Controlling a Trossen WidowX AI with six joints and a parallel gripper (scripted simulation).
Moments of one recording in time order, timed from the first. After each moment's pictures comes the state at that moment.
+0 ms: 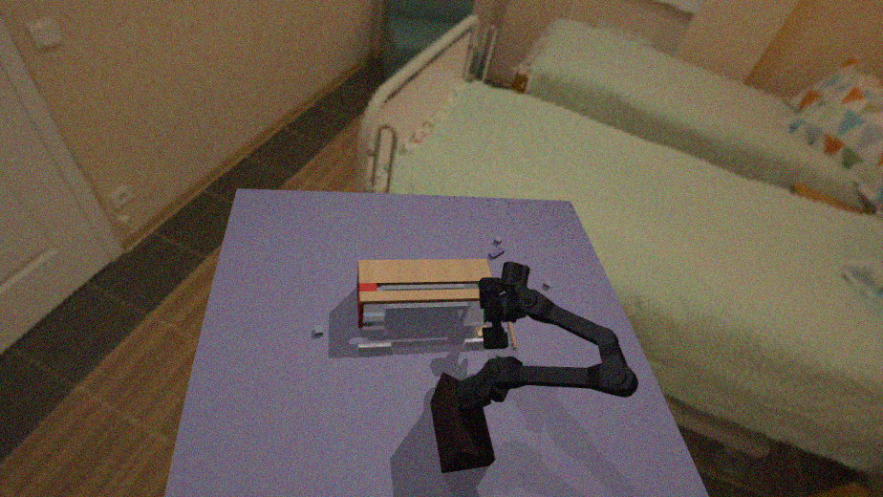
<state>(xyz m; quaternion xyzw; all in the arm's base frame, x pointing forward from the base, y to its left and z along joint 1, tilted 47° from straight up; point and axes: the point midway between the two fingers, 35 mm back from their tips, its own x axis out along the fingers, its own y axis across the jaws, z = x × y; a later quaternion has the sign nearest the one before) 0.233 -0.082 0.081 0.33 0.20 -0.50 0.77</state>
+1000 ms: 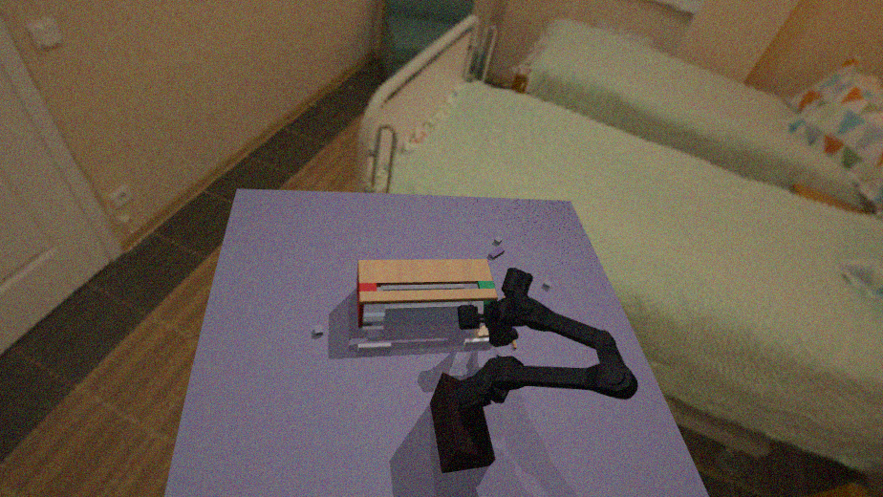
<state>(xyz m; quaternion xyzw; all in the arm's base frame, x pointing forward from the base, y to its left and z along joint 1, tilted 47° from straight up) 0.236 -0.096 0.074 0.78 -0.21 -0.48 0.34</state>
